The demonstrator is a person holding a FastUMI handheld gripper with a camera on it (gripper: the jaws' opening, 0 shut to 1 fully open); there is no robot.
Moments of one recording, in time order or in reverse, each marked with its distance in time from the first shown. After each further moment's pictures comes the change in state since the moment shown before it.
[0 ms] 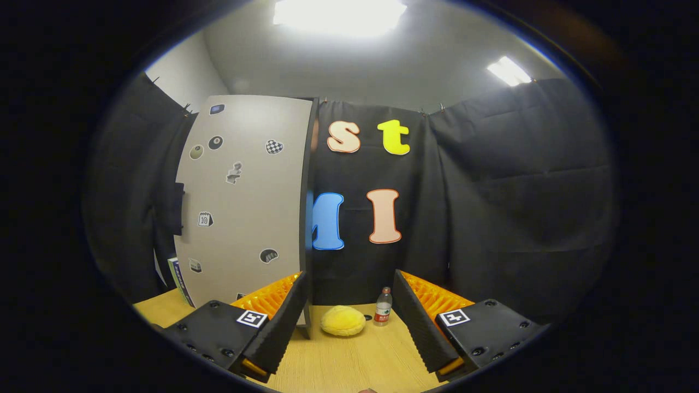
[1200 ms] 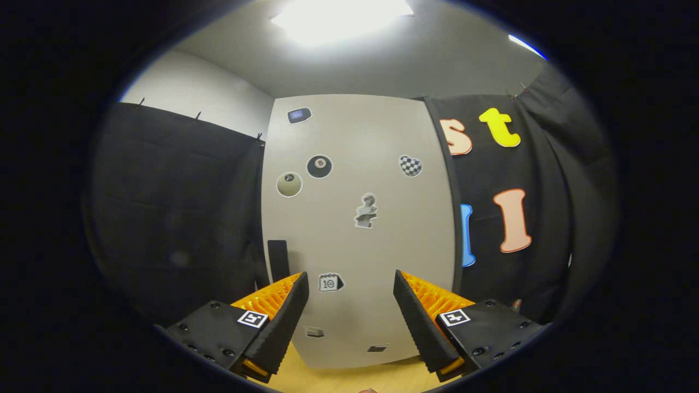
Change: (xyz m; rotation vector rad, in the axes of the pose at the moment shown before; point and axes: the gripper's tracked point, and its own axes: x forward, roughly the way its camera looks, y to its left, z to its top) arm 0.056 0.200 0.079 0.109 -0.056 0.464
